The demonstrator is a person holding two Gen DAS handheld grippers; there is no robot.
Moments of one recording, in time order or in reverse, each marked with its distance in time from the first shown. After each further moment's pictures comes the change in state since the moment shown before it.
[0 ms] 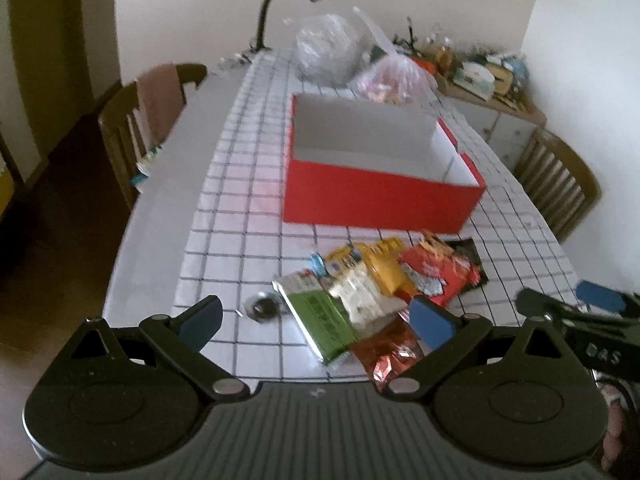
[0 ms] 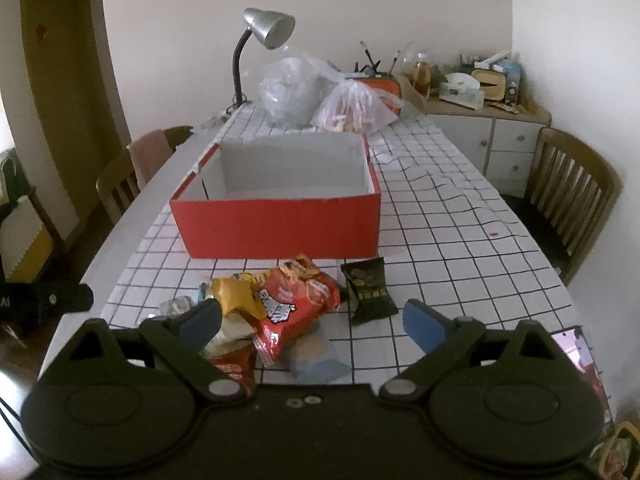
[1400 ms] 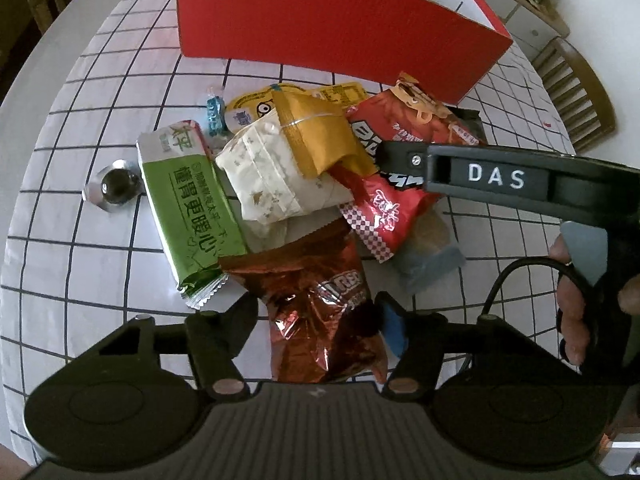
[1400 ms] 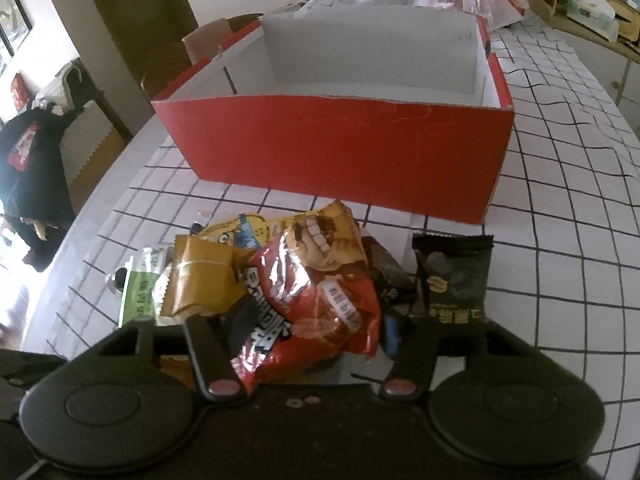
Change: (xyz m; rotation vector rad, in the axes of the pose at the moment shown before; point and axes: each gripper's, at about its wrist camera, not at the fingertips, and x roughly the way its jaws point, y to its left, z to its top) left arm 0.142 -0.059 -0.029 -0.098 0.410 -0.064; right arm 0.171 -0.025 0.020 -0.136 0.334 0.302
